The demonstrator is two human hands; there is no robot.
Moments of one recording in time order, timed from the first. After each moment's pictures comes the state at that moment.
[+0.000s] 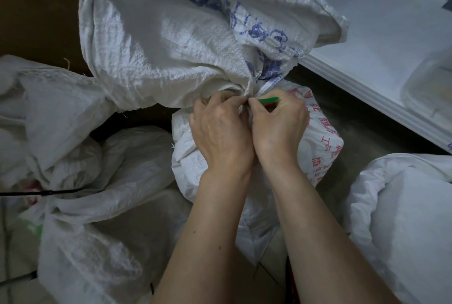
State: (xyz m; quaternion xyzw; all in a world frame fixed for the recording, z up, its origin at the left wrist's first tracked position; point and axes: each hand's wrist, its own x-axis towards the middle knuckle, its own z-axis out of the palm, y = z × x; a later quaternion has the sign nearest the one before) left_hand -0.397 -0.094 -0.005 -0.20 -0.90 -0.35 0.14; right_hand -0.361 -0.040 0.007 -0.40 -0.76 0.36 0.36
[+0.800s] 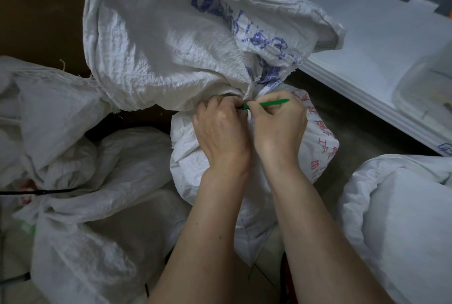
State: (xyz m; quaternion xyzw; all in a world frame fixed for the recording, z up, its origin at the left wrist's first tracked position) left_hand -0.396 -0.078 -0.021 -0.20 -0.90 -0.36 0.16; right_hand -0.350 -0.035 0.014 -0.44 -0.70 0.44 0.33
